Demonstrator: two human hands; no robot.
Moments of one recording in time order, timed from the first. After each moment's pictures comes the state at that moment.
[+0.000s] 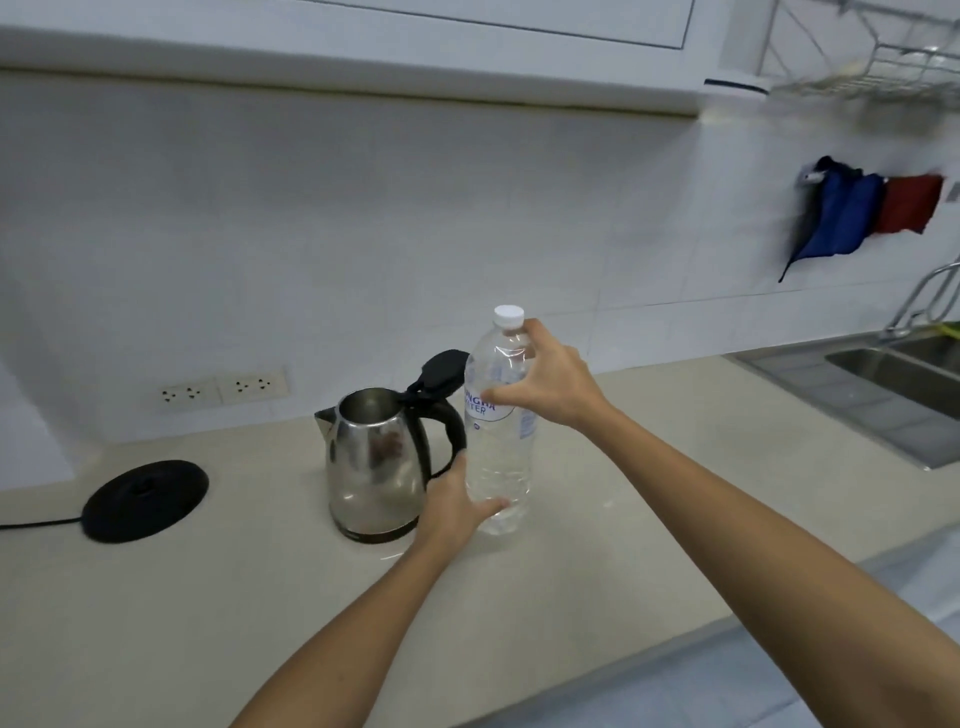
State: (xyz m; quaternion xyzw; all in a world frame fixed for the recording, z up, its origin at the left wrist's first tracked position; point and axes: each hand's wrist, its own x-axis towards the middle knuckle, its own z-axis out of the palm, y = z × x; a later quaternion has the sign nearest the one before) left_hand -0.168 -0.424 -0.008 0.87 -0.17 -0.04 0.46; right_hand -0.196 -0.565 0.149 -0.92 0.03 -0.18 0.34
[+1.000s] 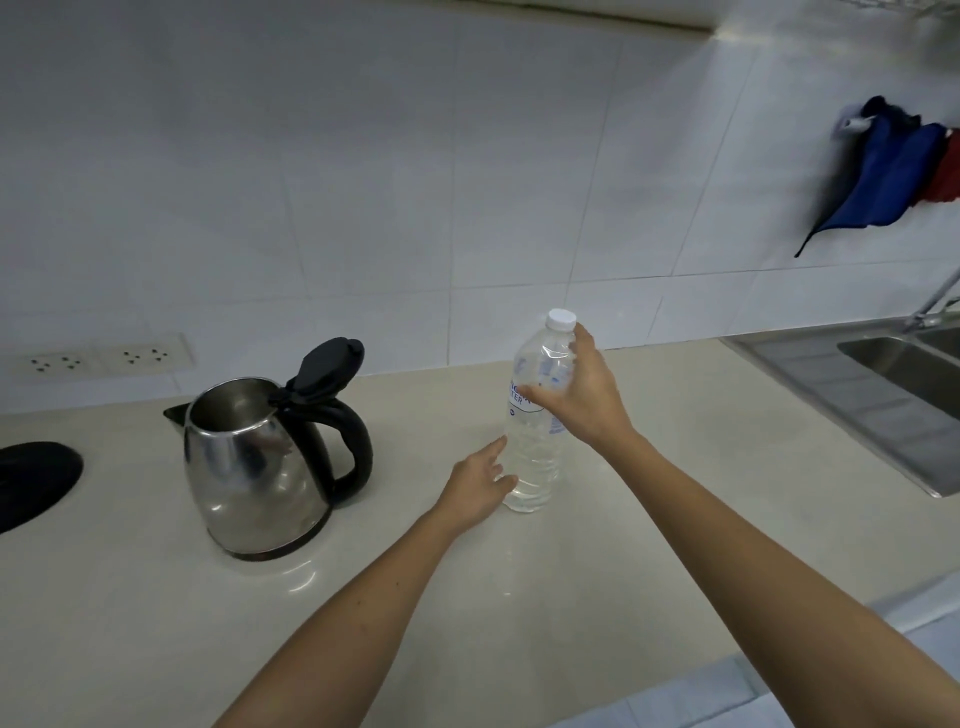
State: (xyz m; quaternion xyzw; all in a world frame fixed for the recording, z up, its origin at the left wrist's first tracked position) left_hand -0.113 -0.602 -0.037 0.80 -0.16 -0.19 0.54; right_hand -0.132 -0.754 0.069 -0.89 0.09 -0.22 0.39
